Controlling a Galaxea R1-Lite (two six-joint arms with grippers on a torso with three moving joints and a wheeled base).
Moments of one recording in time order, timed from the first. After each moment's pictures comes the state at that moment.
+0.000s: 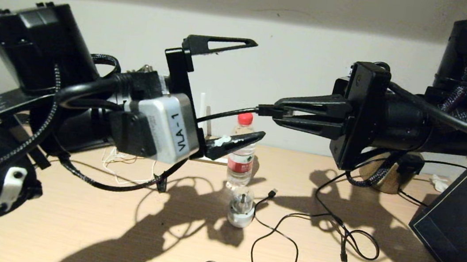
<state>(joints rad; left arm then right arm) -0.60 1.61 -0.97 -0.86 -0.60 1.27 0.52 1.64 -1.28 -0.28 0.95 1.46</state>
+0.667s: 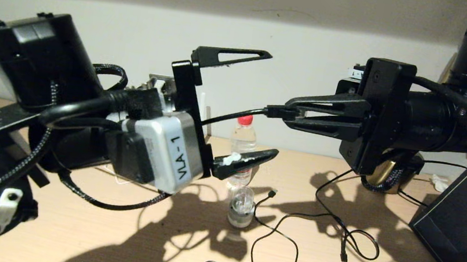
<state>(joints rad) -0.67 1.59 -0.92 -0.89 -0.59 1.24 0.51 1.61 -1.27 -0.27 1.07 1.53</state>
